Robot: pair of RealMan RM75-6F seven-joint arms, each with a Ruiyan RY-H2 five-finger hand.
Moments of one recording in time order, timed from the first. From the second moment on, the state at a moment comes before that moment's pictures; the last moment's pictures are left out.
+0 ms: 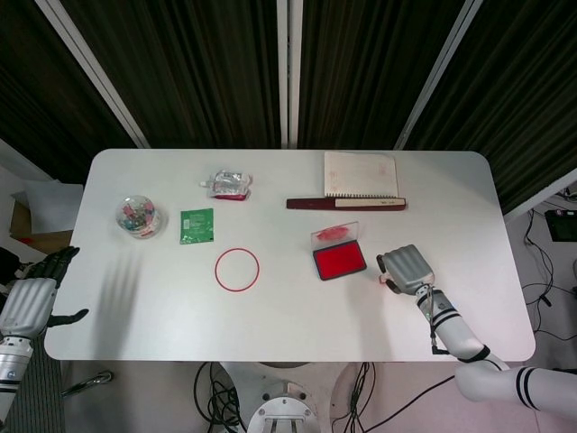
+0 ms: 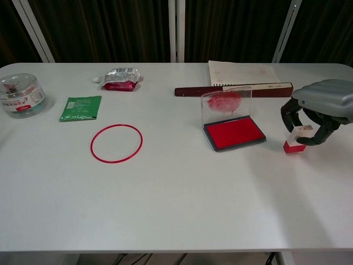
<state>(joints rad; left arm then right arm) -0.13 -1.14 0.00 -1.46 1.48 1.36 -0.15 0.68 -1.38 -0.01 -1.55 -1.08 0.93 -0.47</state>
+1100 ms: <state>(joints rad) -0.14 -1.14 -0.01 -1.46 1.48 1.36 -0.15 0.67 -1.39 0.00 -1.53 -1.15 0.89 -0.43</state>
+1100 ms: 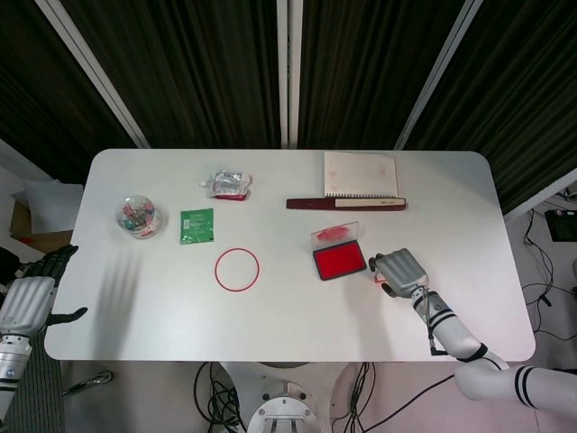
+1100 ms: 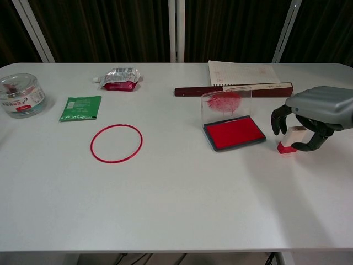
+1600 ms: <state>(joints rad) -0.12 -1.12 0.00 -1.49 1.48 1.37 -0.14 0.49 -1.15 -0.05 -1.73 -1.35 1.25 -0.39</state>
